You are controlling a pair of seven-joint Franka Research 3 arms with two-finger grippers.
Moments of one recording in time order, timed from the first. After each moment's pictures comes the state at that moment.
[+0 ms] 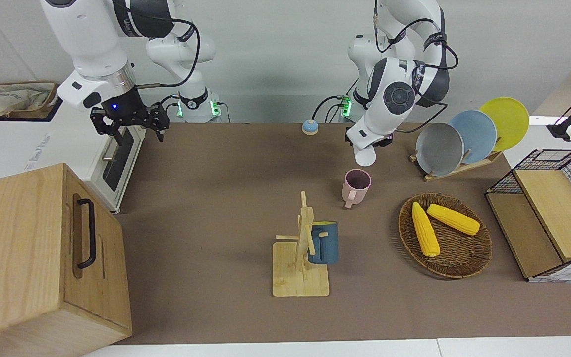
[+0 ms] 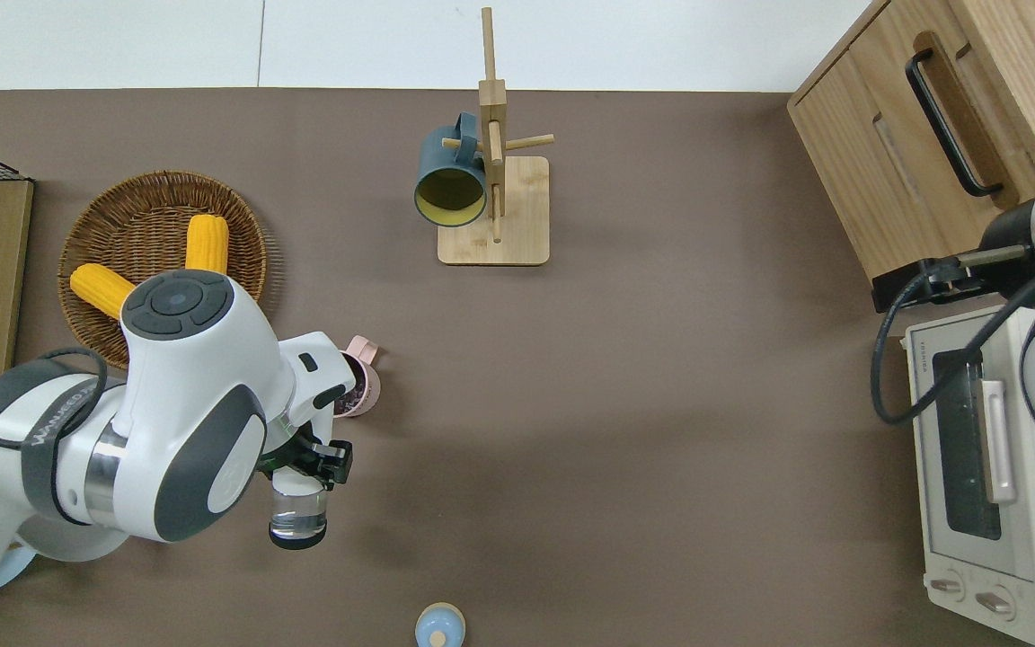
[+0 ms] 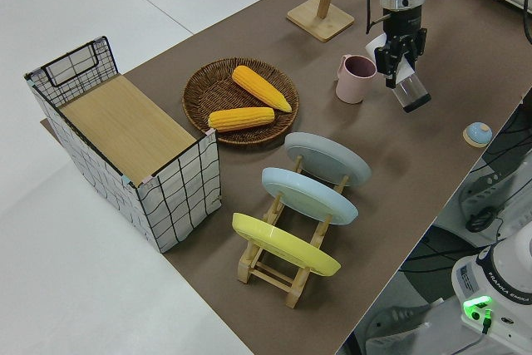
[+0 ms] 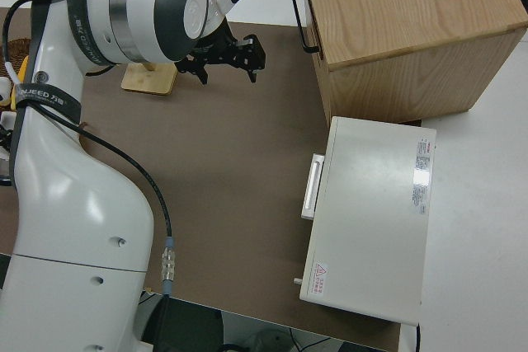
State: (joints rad) left arm -0.27 0.02 -0.05 -2.02 -0.07 1.64 -0.07; right arm 0.10 0.11 -0.06 -1.45 -0.02 1.54 -0.06
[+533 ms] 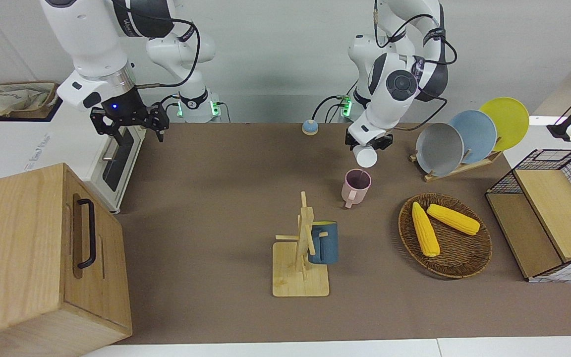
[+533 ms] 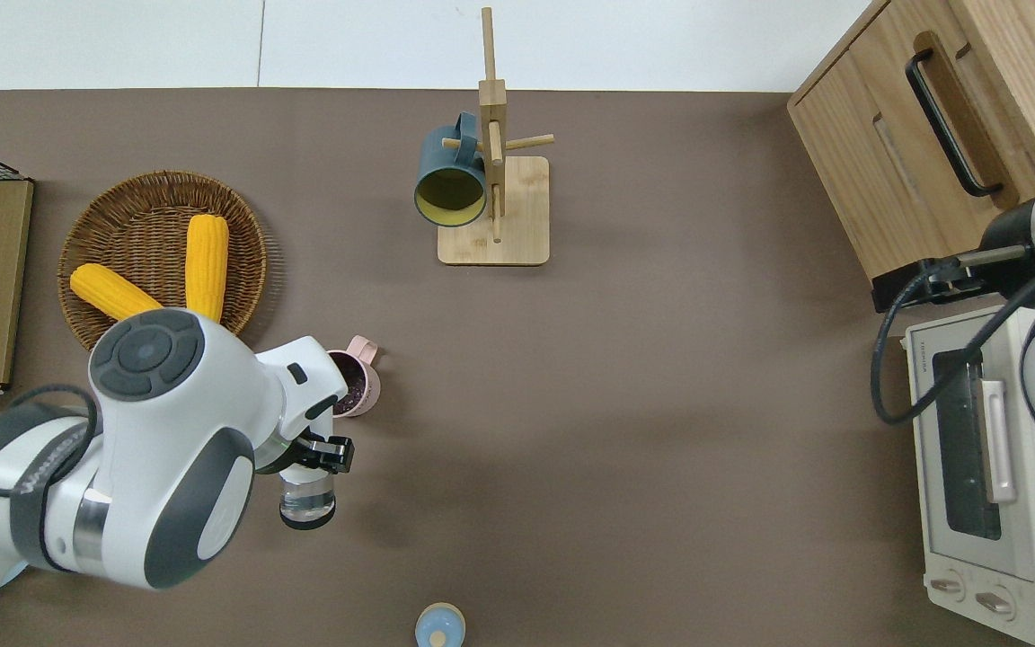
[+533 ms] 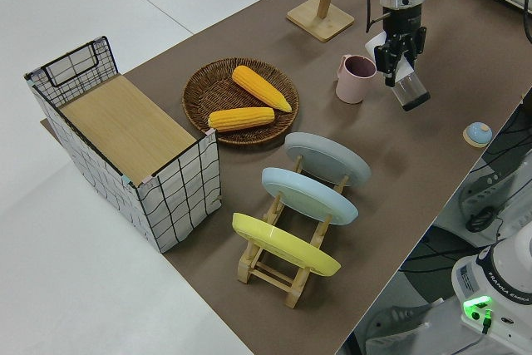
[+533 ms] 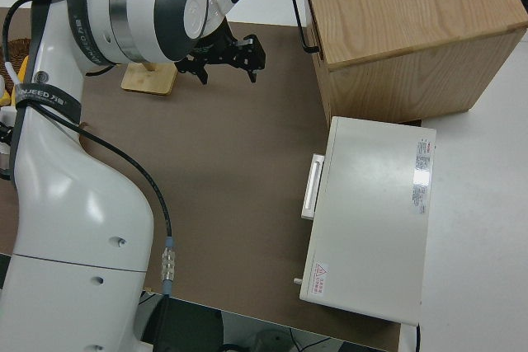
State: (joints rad) left arm -0.27 -0.08 -0.05 -2.15 -0.08 1.85 -0.08; right arm 0.10 0.11 -0.06 -1.45 -0.02 1.54 -0.06
